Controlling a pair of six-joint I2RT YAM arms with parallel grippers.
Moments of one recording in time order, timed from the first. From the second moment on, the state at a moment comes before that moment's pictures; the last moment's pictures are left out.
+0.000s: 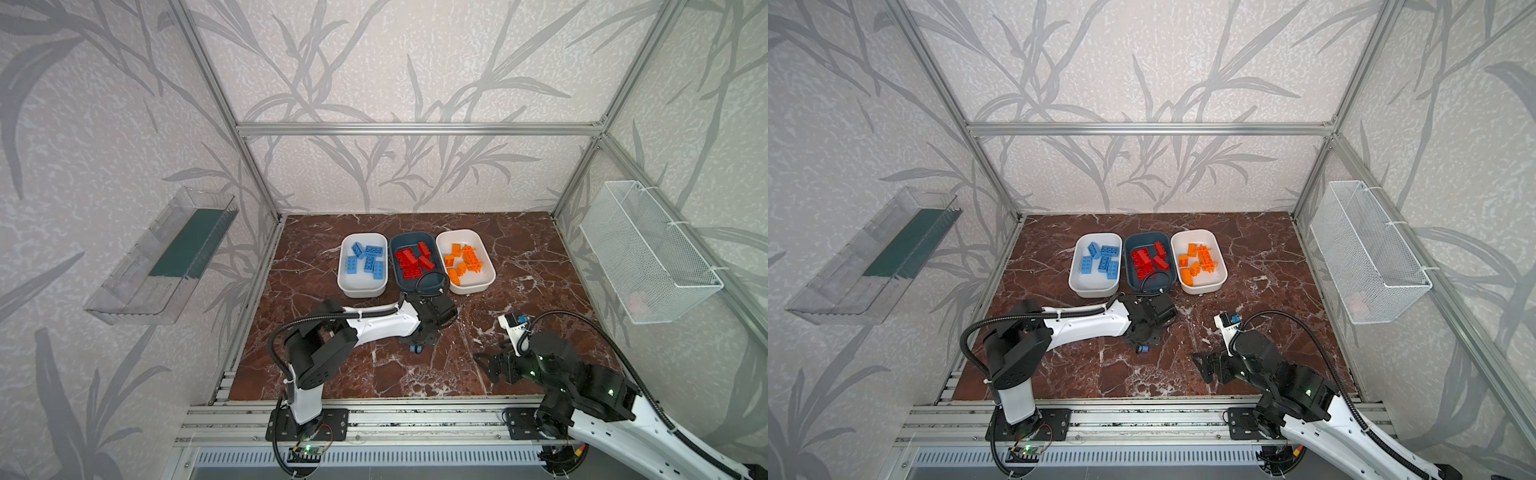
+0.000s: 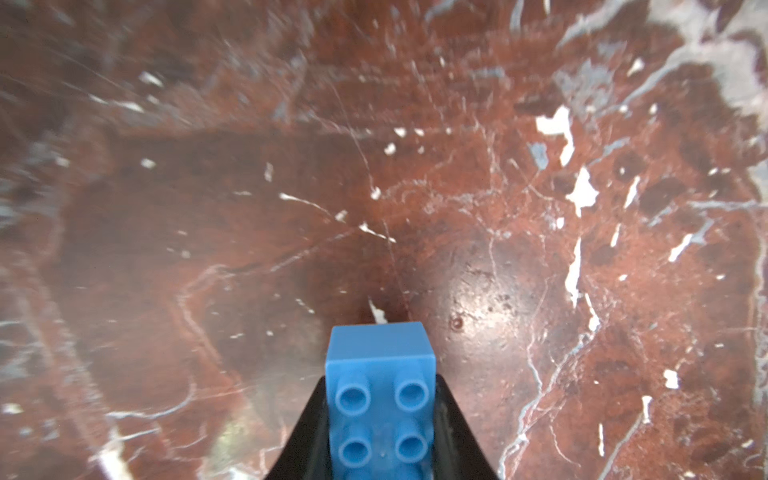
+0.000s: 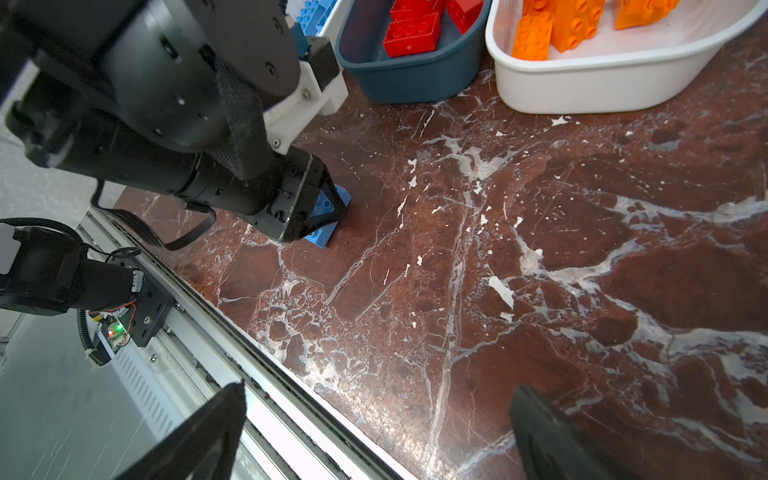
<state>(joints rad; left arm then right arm) -0.97 1.84 1.23 -0.80 -0.23 -0.92 0.86 0.41 0.53 -0.78 0.01 0.53</state>
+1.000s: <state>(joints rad) -0.24 1.96 1.51 -0.79 -0.19 -0.69 0.83 0.71 0.64 -0.70 0.06 0.45</state>
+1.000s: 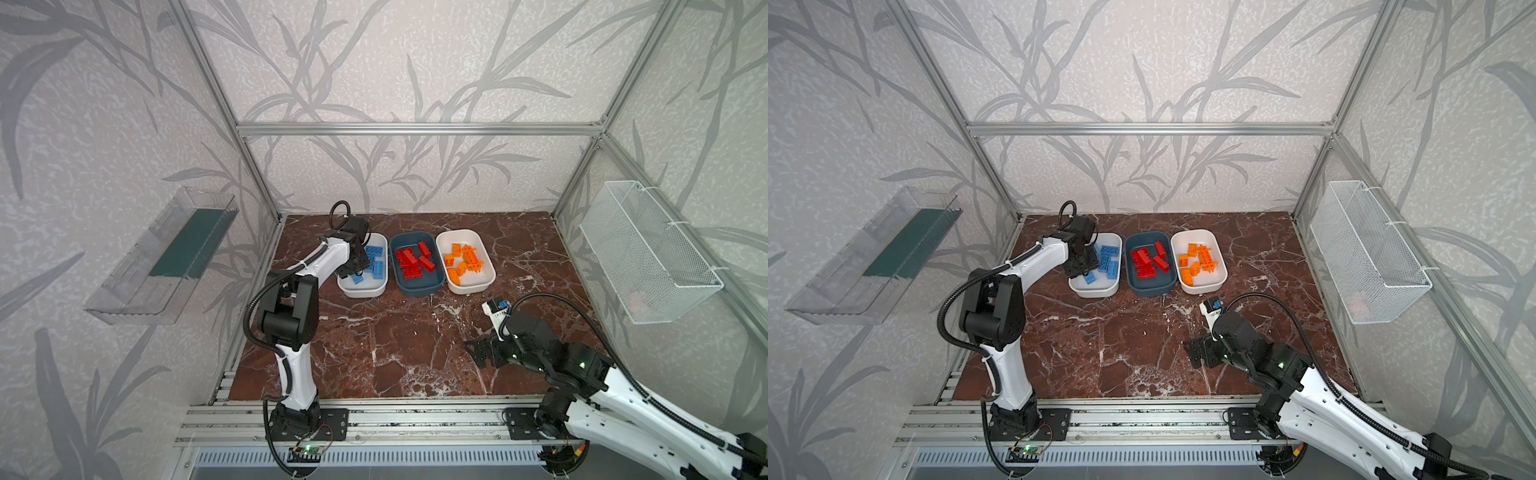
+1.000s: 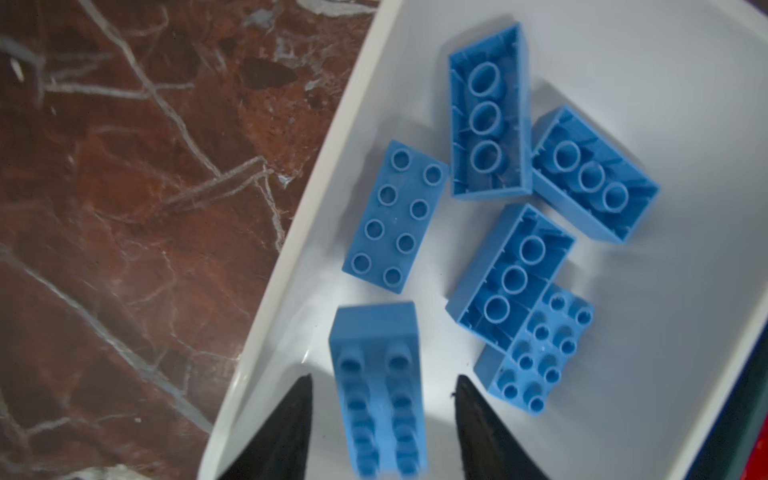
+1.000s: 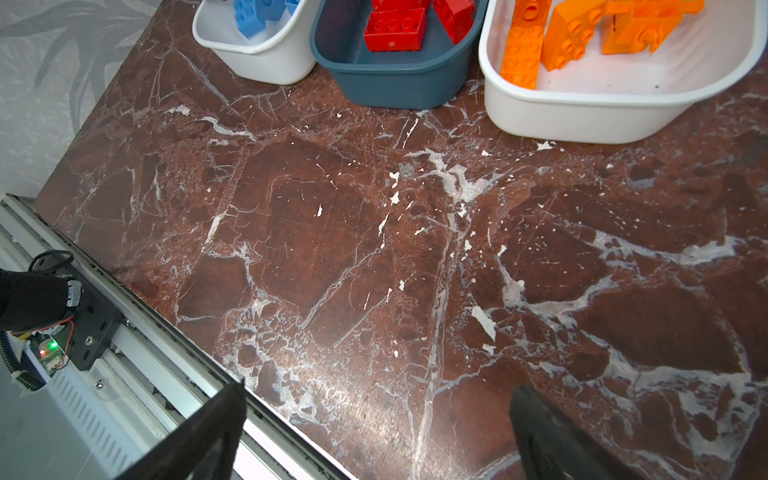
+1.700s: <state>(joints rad) -0.26 1.65 1.31 -0.72 -0.18 -0.64 0.81 0.79 0.71 -0.66 0.08 0.45</state>
